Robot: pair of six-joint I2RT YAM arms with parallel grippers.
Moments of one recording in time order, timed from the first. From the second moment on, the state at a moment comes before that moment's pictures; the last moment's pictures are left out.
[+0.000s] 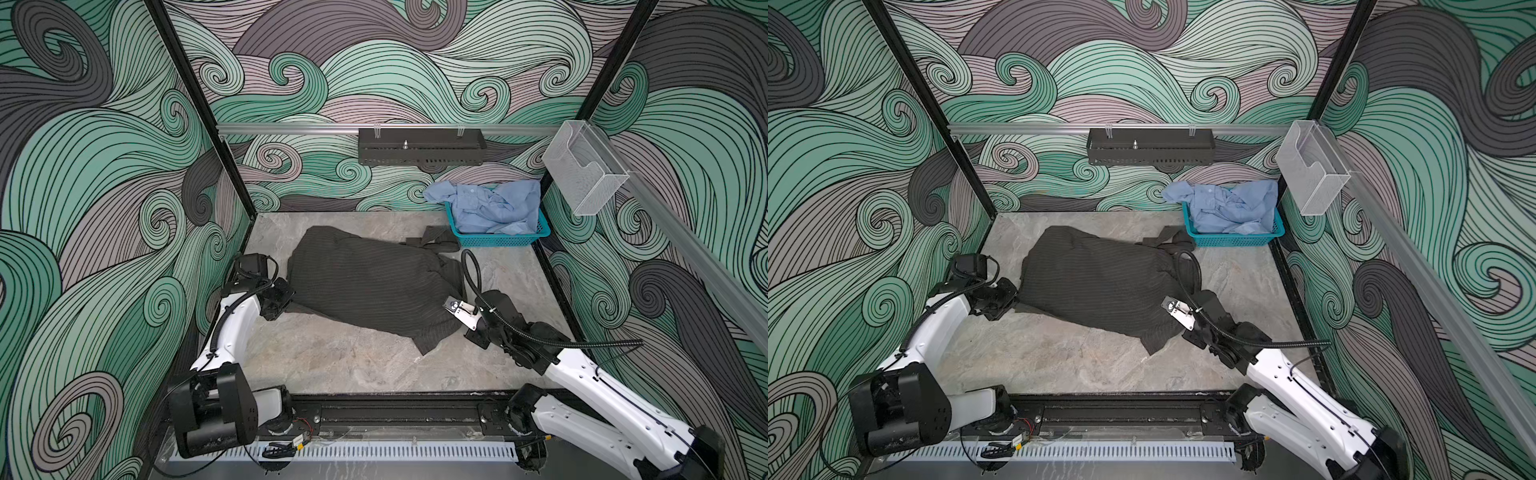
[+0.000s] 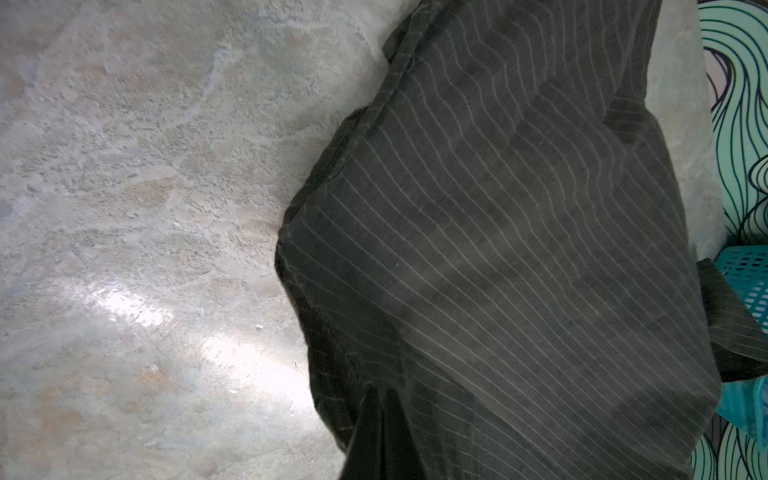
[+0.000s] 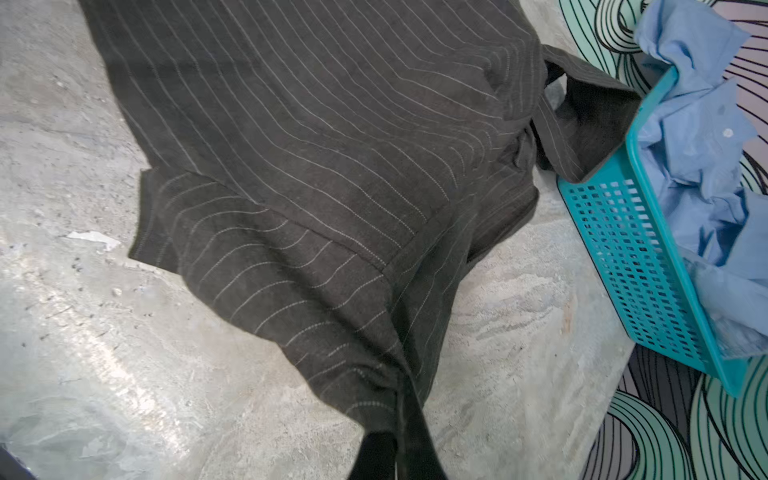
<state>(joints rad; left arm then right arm) 0.20 1.25 0.91 -0.80 0.24 -0.64 0.66 0.84 0.69 -0.70 0.23 -0.54</state>
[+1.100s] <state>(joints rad) 0.18 1.45 1.32 -0.81 0.26 -0.58 0.48 1.35 1.16 -0.79 0.19 -0.33</state>
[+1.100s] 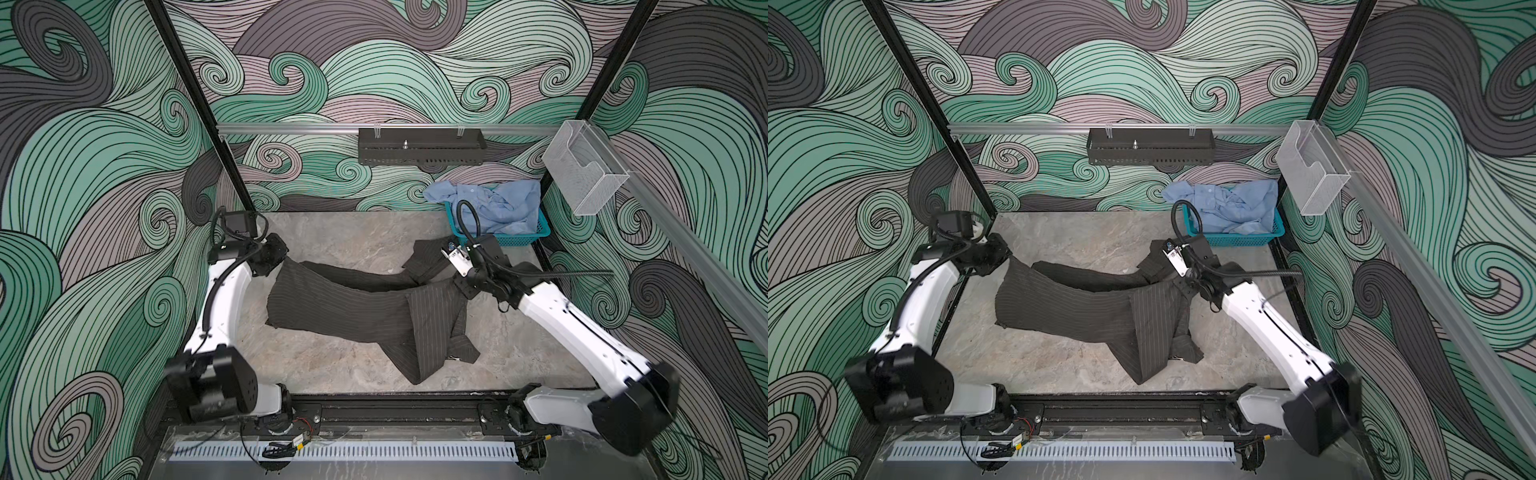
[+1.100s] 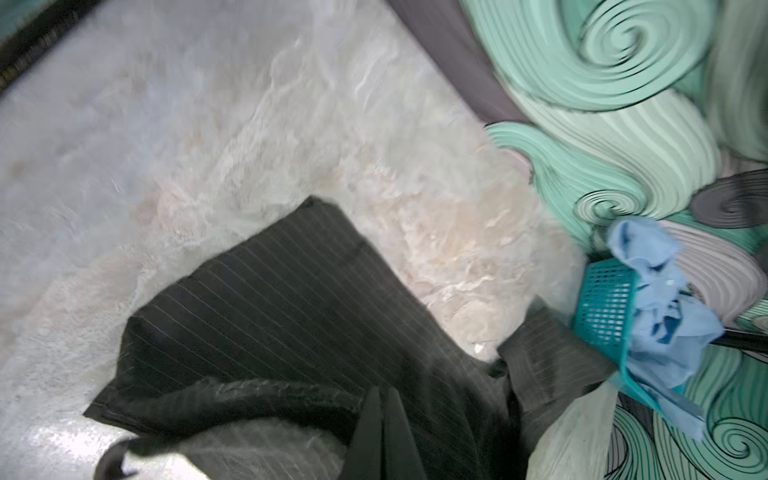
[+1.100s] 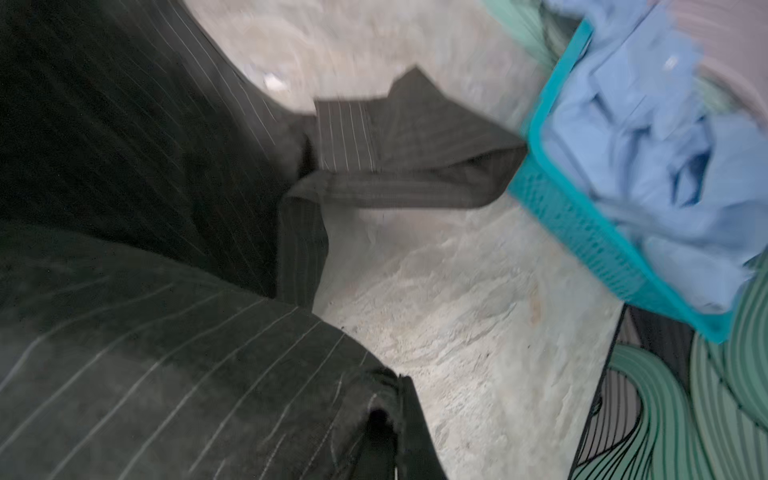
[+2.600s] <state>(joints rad) 0.13 1.56 1.42 -0.80 0.27 -0.57 1.21 1.78 1.04 -0.59 0.12 0.34</state>
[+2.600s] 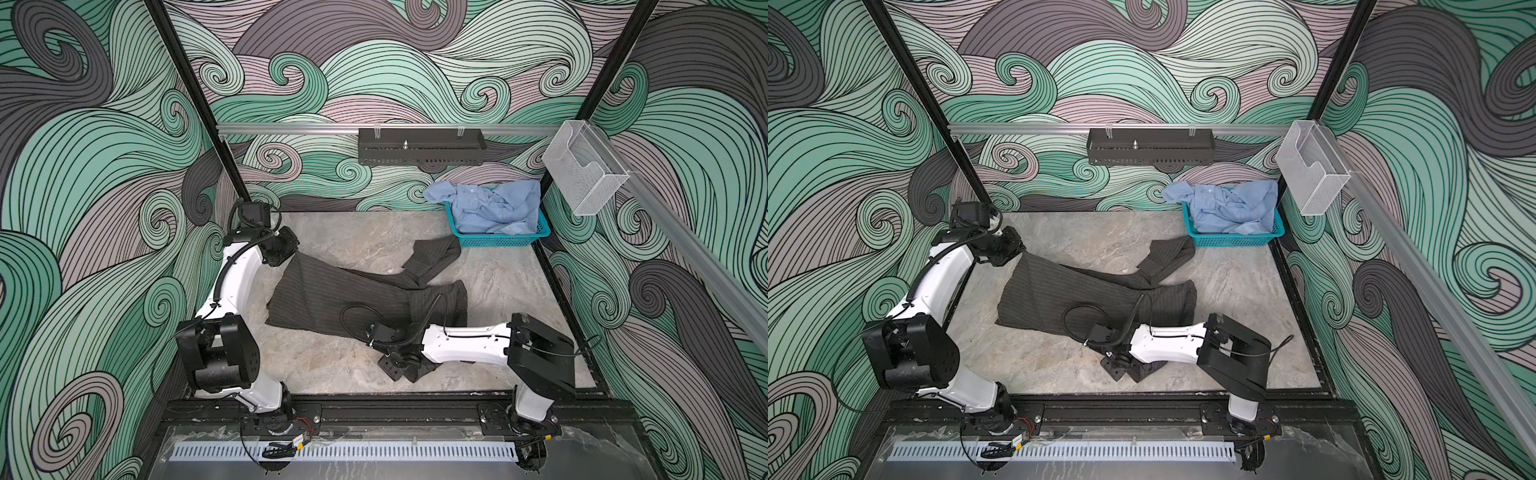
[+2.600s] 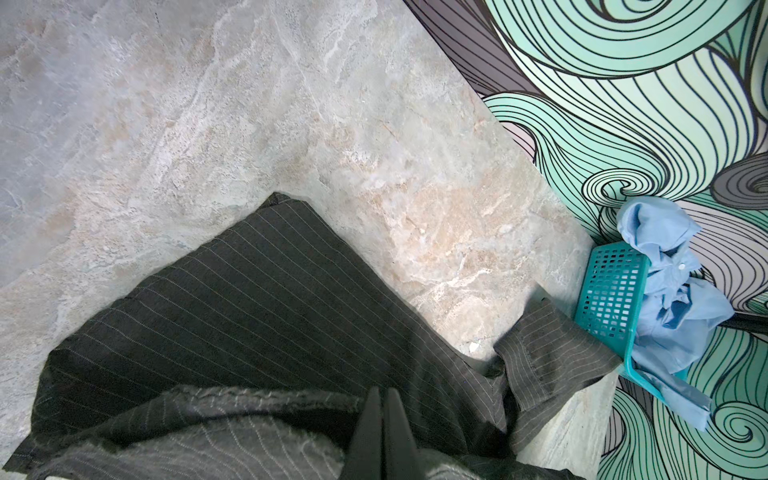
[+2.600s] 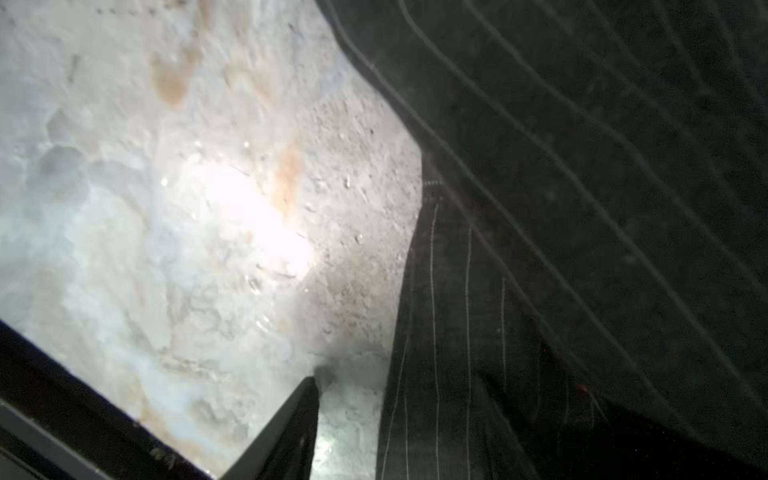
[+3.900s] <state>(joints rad) 0.13 1.41 1.31 -0.83 0.29 -0.53 0.75 1.43 1.65 -0.77 0.20 -0.14</state>
